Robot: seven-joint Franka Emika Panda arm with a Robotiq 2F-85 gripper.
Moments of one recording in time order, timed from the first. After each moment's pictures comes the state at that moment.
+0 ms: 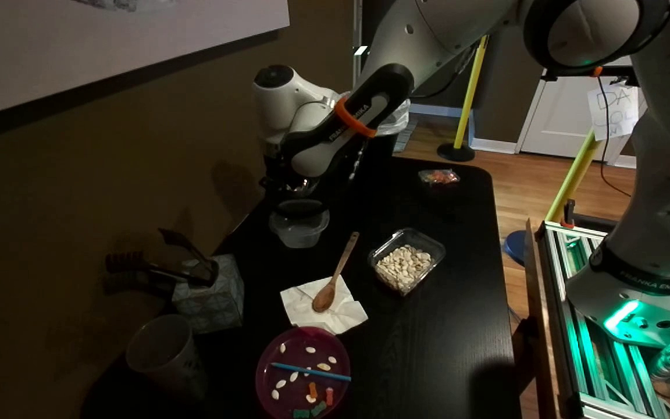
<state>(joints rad) 0.33 0.70 -0.33 -1.61 -0.21 2.54 0.51</state>
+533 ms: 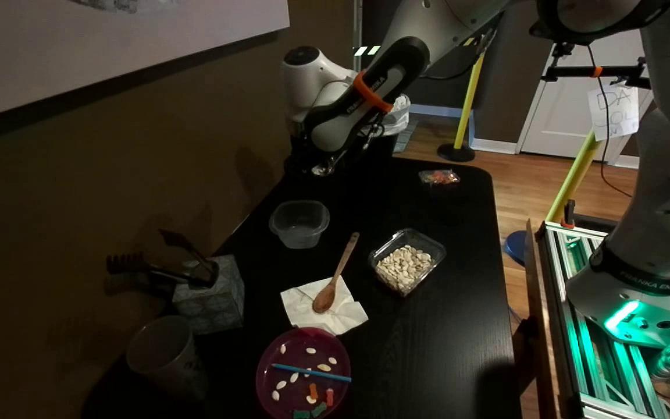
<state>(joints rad) 0.22 0.60 -0.33 -1.73 -0.20 2.53 0.55</state>
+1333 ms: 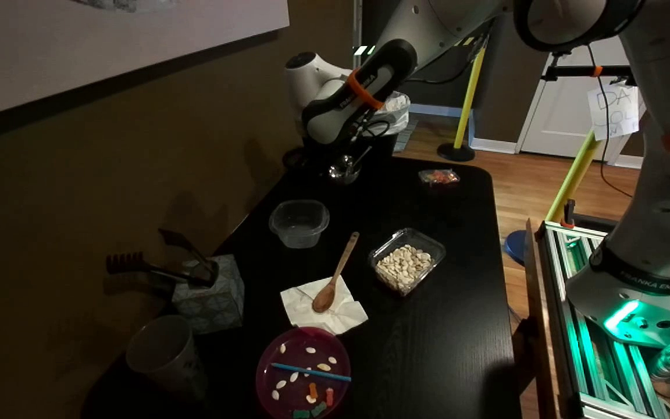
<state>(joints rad) 0.11 0.68 -0.27 -1.62 -0.16 2.32 0.55</state>
